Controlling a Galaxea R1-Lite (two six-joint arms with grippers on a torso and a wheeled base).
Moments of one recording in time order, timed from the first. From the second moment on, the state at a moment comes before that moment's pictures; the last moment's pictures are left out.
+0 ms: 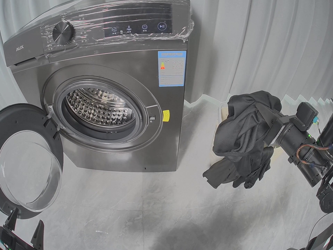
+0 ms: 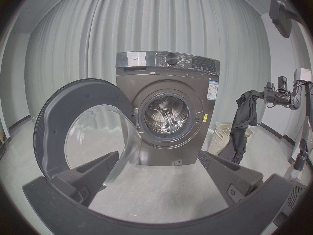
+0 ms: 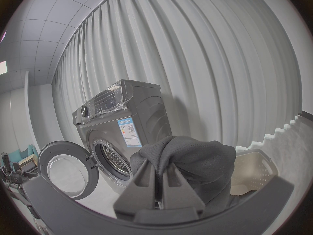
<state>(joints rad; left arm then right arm) 0.00 0.02 -0.02 0.00 0.00 -0.04 0.60 1.50 -0.44 -1.28 -0.20 0.12</state>
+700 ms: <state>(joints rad) 0.00 0.02 -0.02 0.00 0.00 -0.04 0.60 1.50 -0.44 -1.29 -0.20 0.12</state>
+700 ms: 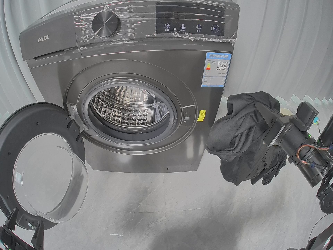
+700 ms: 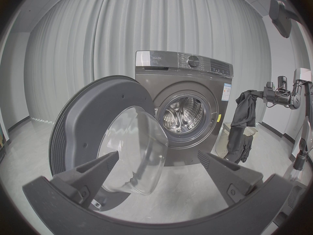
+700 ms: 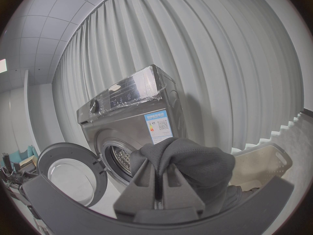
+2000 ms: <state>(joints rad) 0.00 0.02 -0.02 0.00 0.00 -0.03 0.65 1.50 -0.43 -1.27 -0.19 0.14</state>
